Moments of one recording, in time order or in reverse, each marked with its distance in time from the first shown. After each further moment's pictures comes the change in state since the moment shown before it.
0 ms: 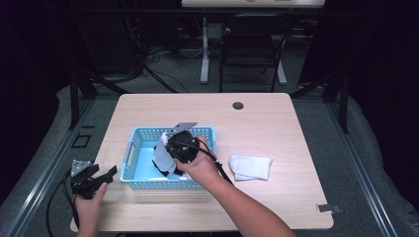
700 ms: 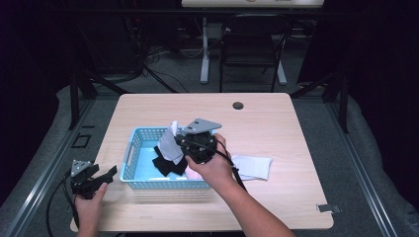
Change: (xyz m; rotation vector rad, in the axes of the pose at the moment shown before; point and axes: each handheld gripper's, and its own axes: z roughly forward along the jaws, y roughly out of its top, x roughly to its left) left arm 0.000 0.000 0.000 0.006 0.002 0.001; right arm -0.003 0.001 -0.068 -0.193 -0.055 0.011
